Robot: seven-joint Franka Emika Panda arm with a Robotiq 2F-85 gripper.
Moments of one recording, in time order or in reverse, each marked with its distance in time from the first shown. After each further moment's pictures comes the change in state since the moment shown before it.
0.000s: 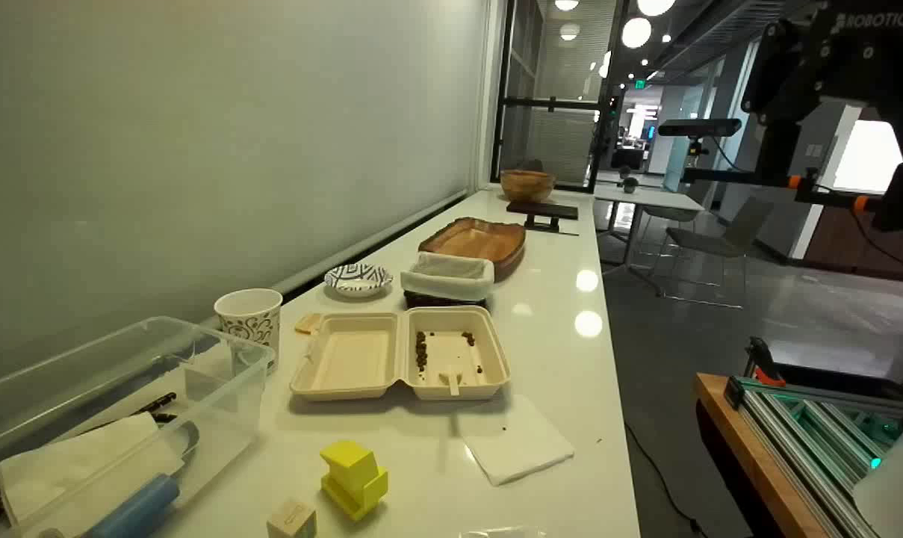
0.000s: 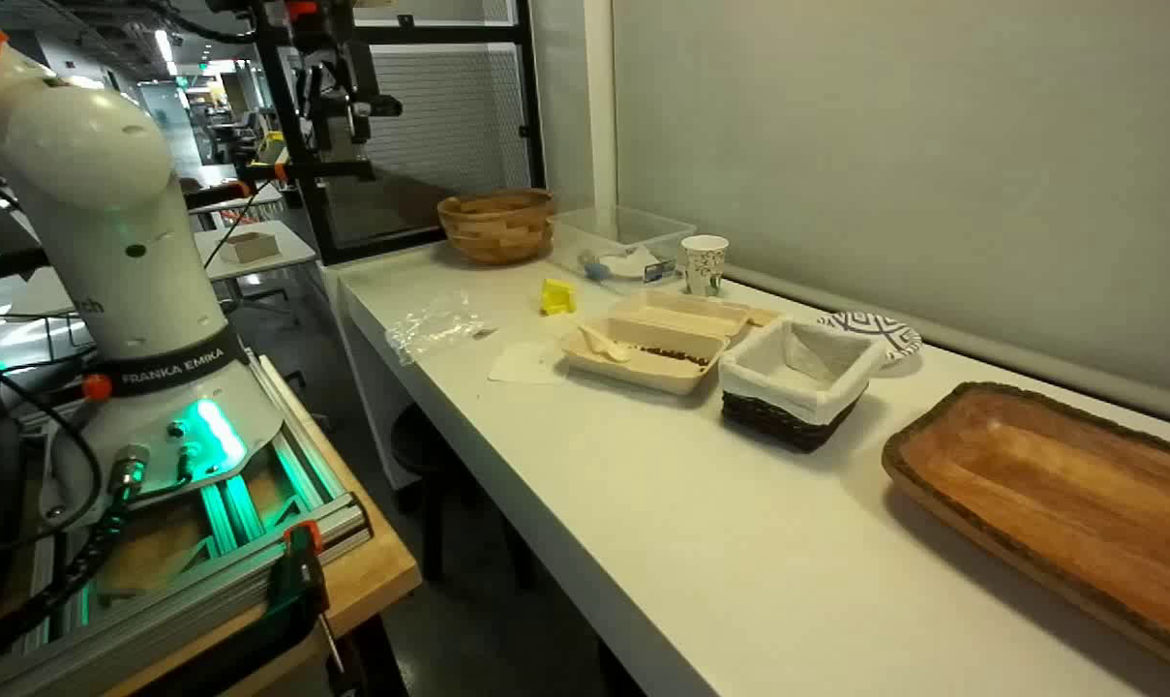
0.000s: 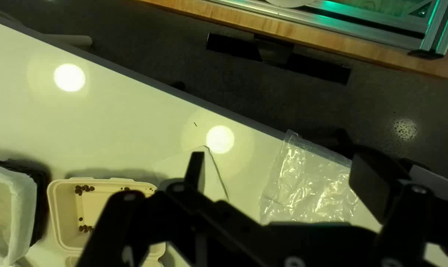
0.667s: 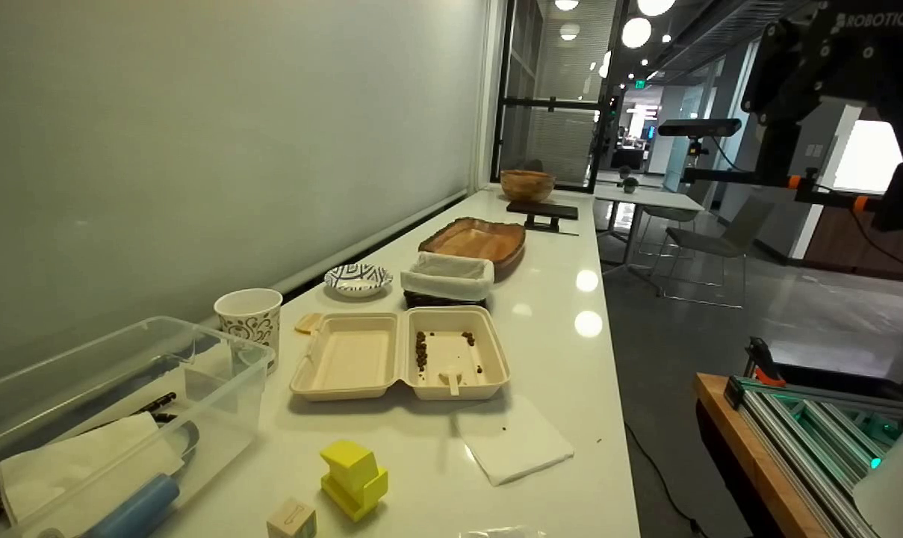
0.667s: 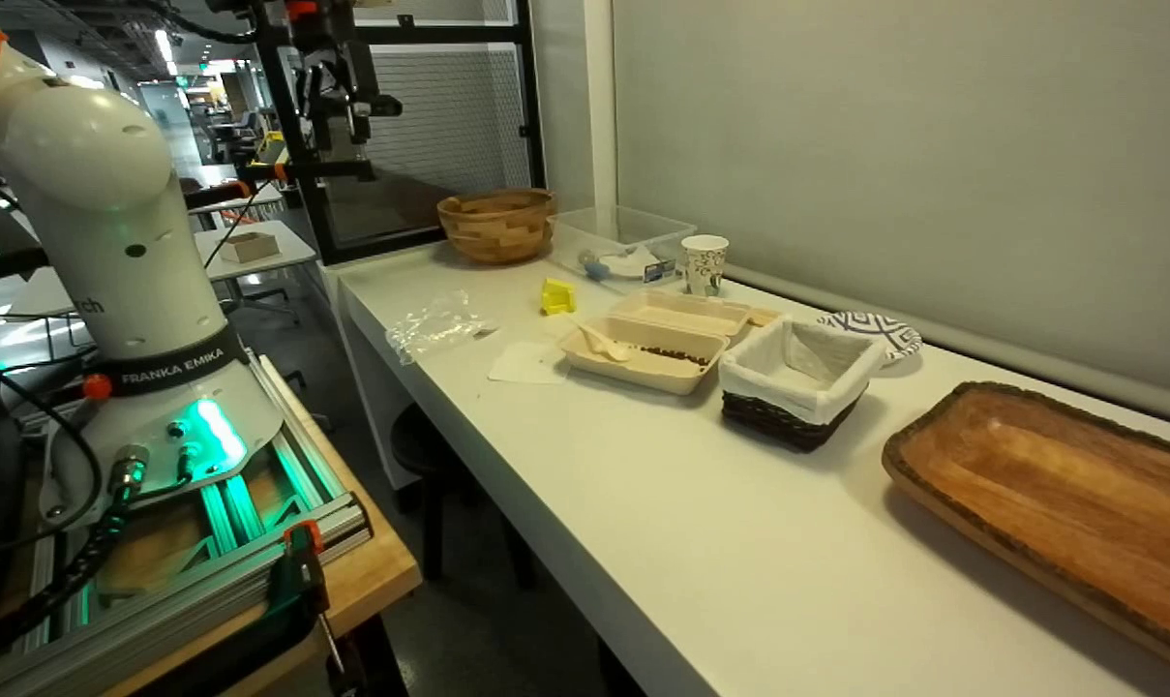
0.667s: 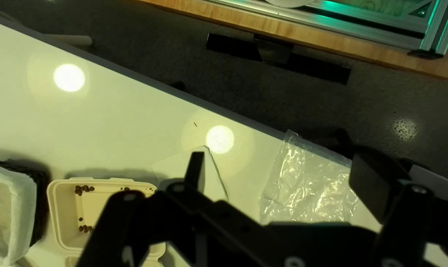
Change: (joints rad) arm 0.000 0.000 -0.001 0.000 0.000 0.000 0.000
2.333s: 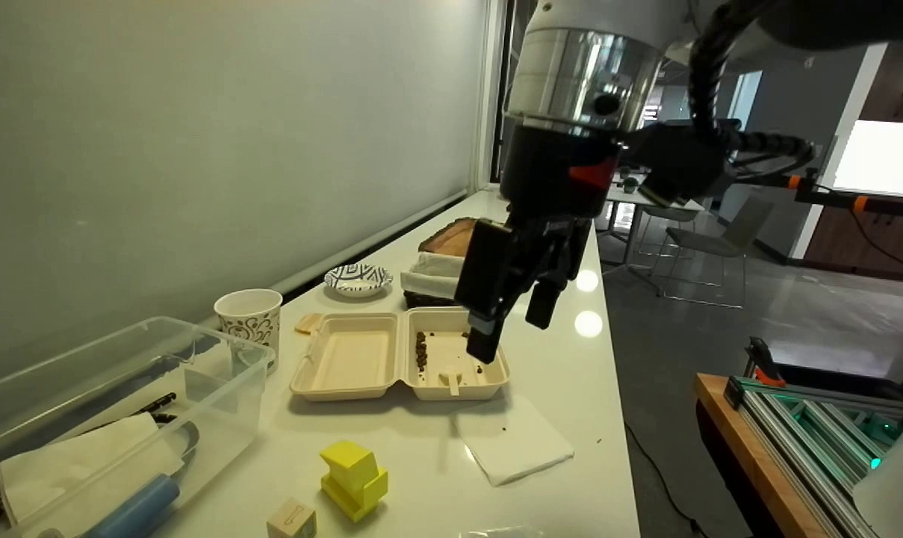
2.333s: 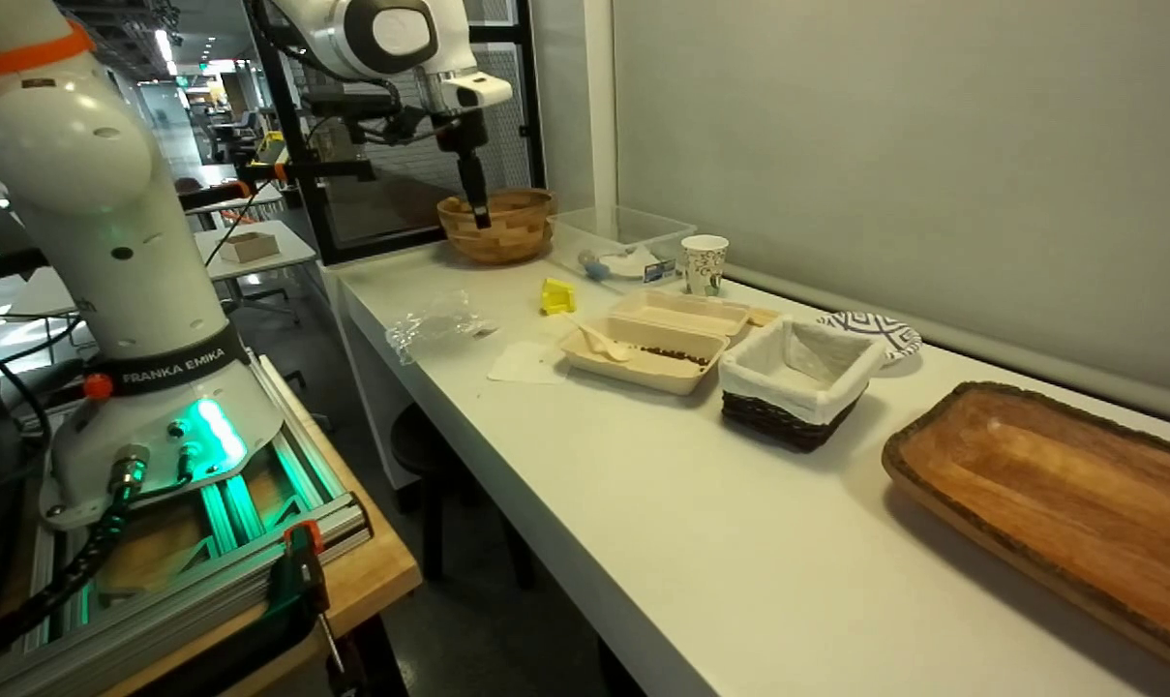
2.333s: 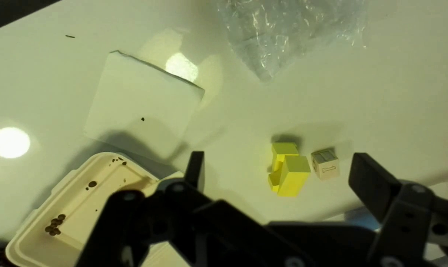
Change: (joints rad) arm -0.158 0.571 -0.021 -0.014 0.133 0.911 0.542
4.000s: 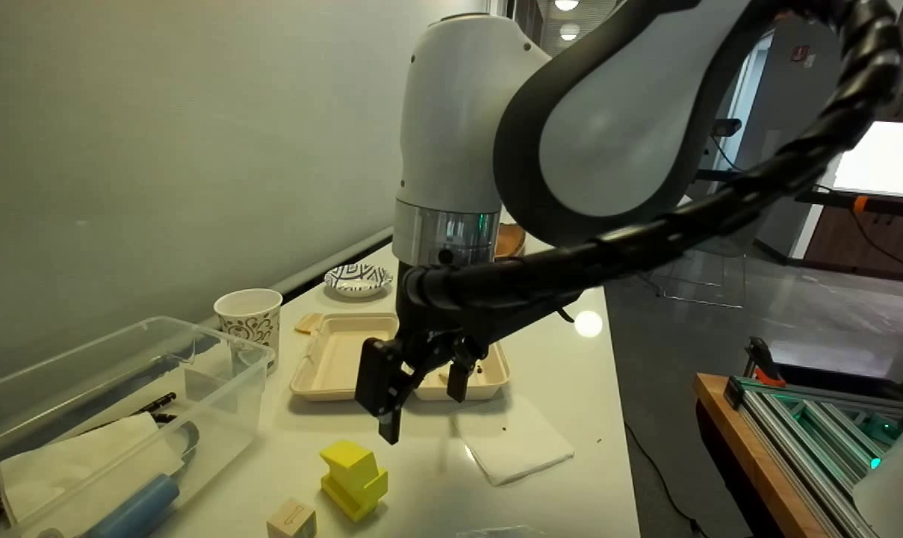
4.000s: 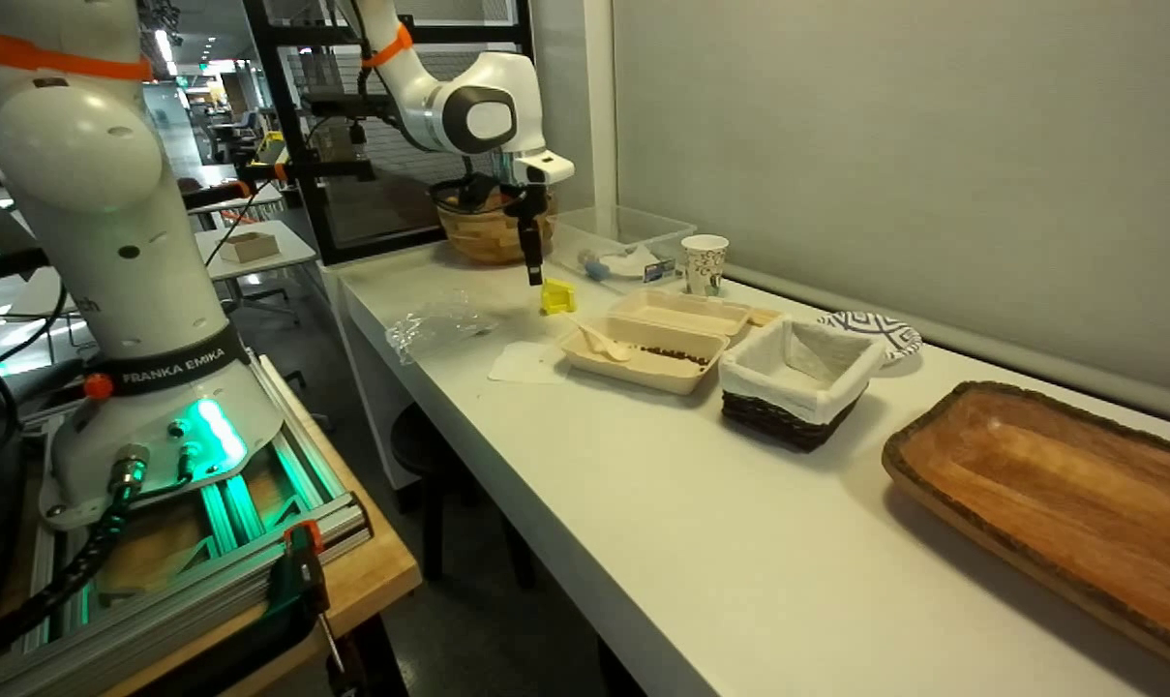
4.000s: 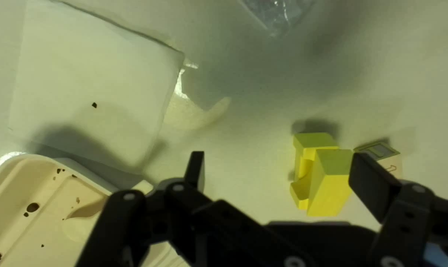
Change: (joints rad) arm 0.069 0.486 -0.136 0.259 -0.055 0.146 0.037
